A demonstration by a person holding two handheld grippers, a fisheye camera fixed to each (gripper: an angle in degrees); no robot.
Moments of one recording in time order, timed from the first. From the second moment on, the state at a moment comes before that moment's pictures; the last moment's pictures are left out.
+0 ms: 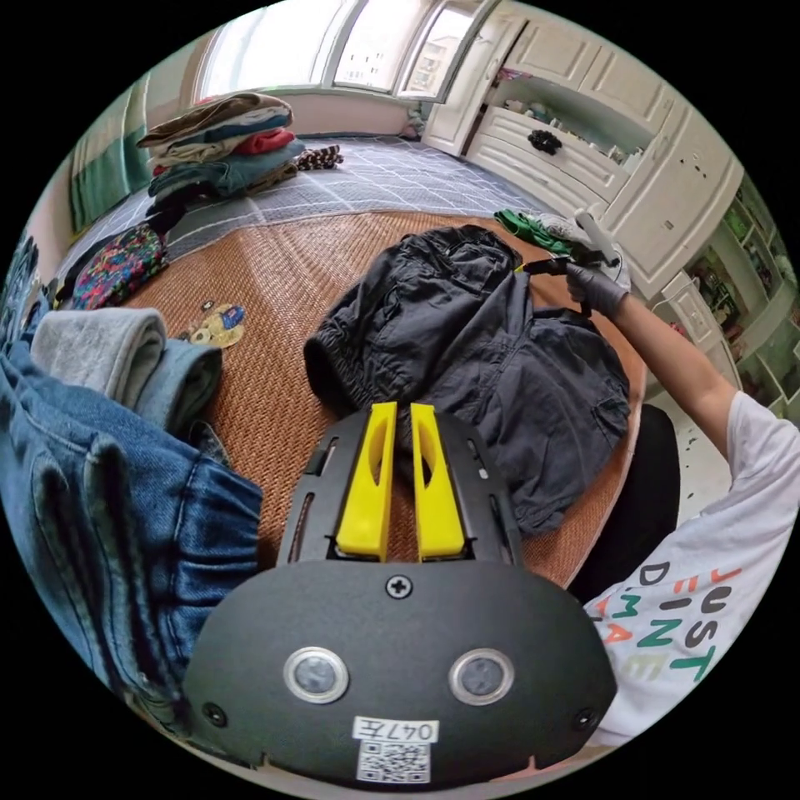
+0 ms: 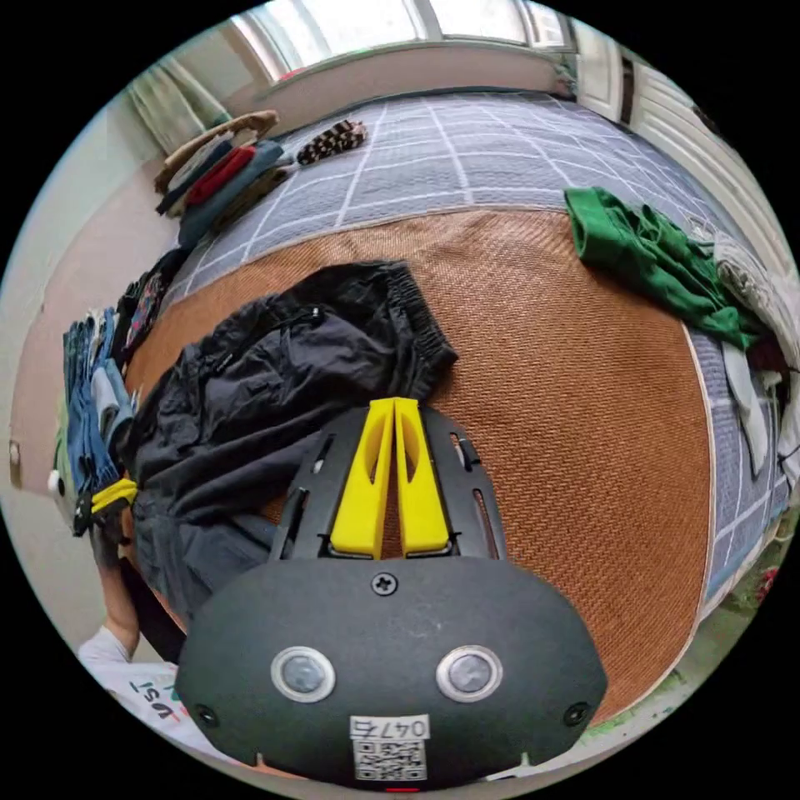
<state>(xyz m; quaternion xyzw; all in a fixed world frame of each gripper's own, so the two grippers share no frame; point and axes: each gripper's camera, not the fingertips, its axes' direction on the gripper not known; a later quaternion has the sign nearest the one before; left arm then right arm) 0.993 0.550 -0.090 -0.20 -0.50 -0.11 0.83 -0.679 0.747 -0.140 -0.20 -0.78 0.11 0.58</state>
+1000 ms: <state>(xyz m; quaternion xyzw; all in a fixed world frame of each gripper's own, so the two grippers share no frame) 1.250 0.619 0.120 -0.37 -0.44 0.16 0.80 -0.557 1.218 -0.023 -0.21 -0.87 0.27 0.35</state>
